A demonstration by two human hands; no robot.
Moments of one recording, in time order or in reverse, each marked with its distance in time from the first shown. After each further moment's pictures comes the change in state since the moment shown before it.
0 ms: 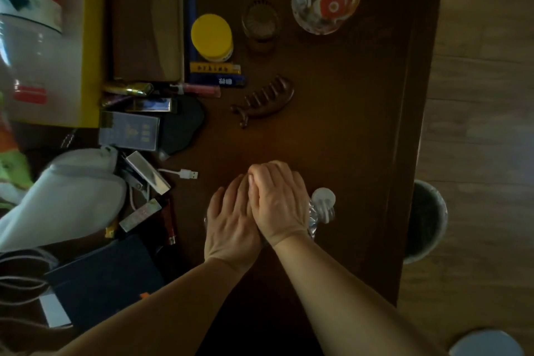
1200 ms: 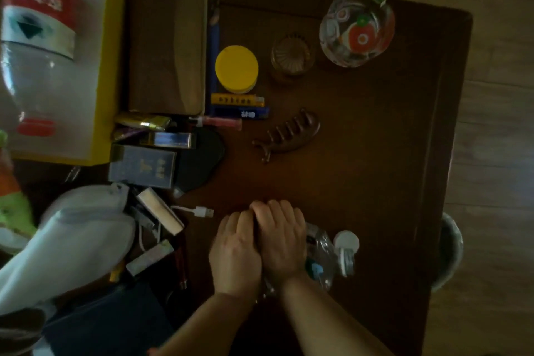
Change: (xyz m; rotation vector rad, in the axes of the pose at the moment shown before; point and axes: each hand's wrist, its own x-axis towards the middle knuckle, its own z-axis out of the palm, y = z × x) left_hand 0.028 -0.023 -0.010 -0.429 0.036 -0.300; right_hand 0.001 -0.012 0.043 -0.086 -0.090 0.010
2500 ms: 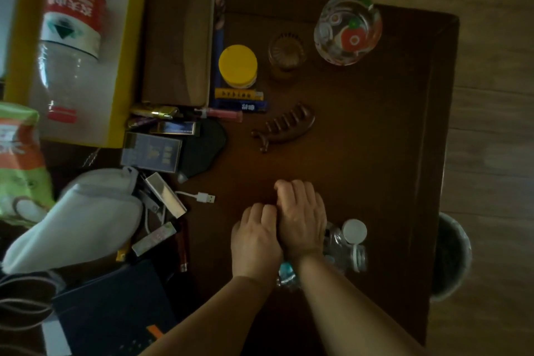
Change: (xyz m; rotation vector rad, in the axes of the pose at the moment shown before) left_hand -0.013 0.022 0.018 0.059 -0.029 0.079; right_hand 0.003 0.031 -0.007 -0.005 0.081 0.071
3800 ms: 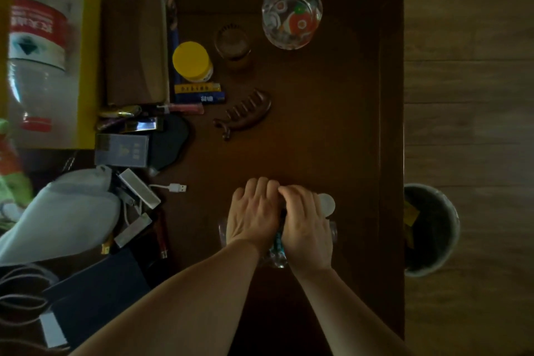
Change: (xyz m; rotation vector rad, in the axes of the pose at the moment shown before) left_hand 0.014 0.030 0.034 0.308 -0.011 0.249; right_hand -0.057 0.037 -0.043 0.203 0.113 0.072
